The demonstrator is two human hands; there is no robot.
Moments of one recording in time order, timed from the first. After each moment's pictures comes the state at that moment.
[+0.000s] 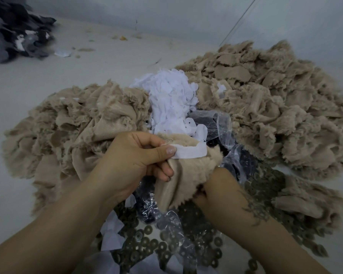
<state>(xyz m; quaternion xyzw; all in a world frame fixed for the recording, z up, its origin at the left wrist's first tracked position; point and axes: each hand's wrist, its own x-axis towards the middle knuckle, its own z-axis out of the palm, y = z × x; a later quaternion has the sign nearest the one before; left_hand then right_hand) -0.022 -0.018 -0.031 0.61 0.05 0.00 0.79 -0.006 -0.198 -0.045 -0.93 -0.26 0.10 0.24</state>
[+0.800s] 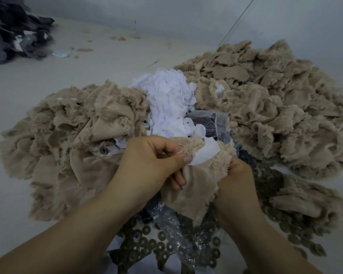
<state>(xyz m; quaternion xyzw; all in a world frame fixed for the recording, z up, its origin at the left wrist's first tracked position) -0.027 -0.047 -0.036 0.67 0.02 0.07 0.74 -0.007 -0.198 -0.059 -0.60 -0.08 0.04 0.79</state>
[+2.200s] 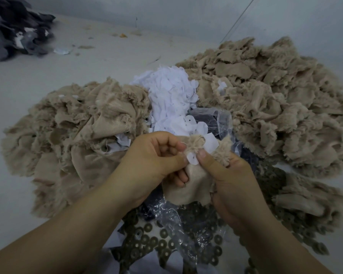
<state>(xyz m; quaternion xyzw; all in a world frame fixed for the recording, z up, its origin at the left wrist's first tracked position) -0.023 -0.039 -0.041 0.64 0.00 0.01 0.77 -0.001 -0.199 -0.058 -0.54 -0.06 0.14 0.83</state>
